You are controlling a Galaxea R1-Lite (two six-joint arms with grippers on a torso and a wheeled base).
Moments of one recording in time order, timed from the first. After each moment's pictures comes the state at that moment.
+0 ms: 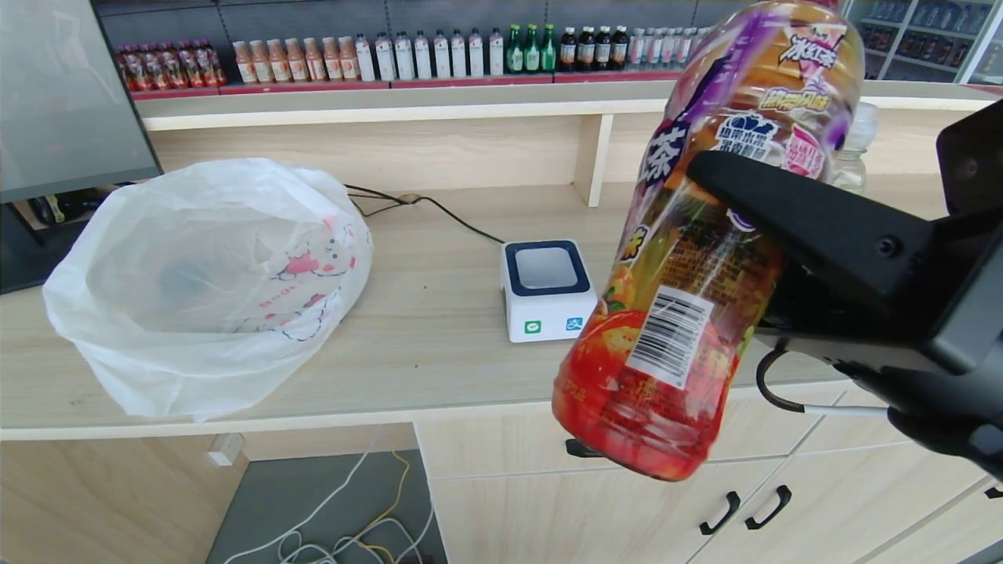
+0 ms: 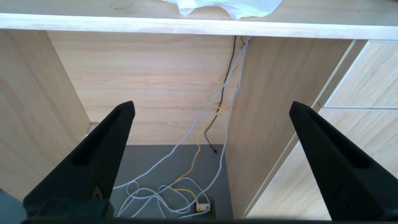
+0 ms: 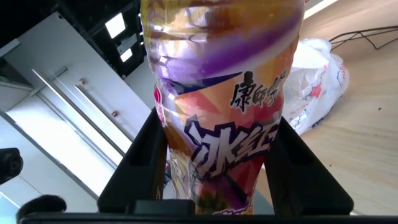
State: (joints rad) left arm 0.00 0.00 0.00 0.00 0.00 0.02; right arm 0.82 1.42 -0.58 -1.30 0.22 0.73
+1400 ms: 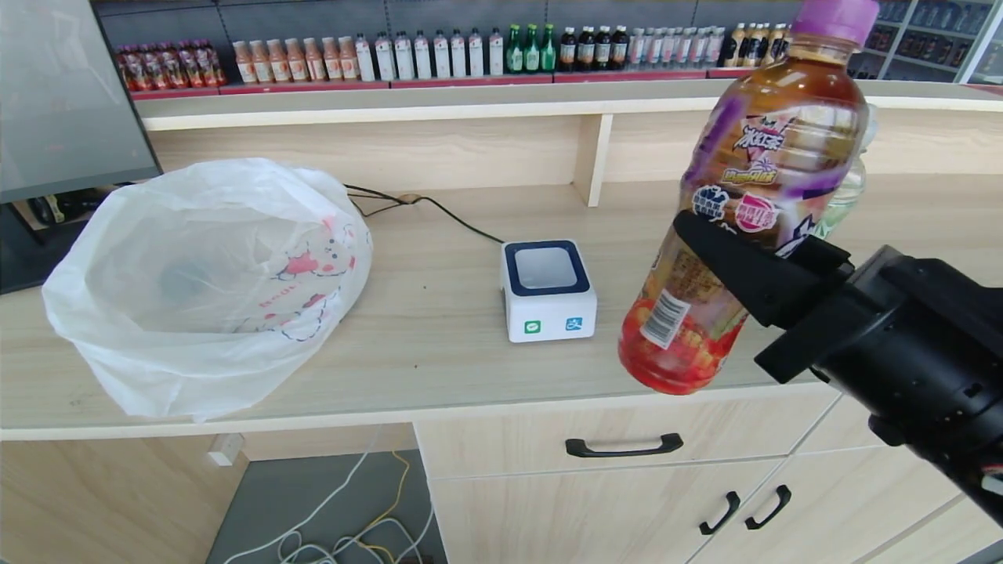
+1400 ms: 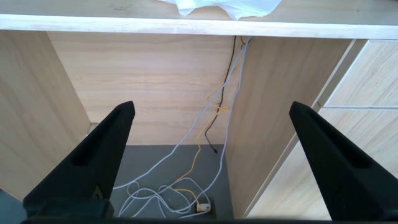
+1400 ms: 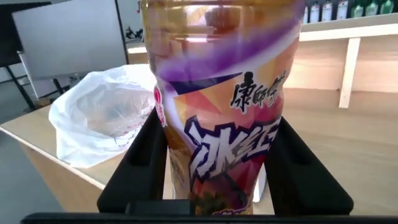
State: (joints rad) left arm 0.00 0.00 0.00 0.00 0.00 0.02; right arm 0.82 1.42 -0.52 -1.29 -0.18 0.00
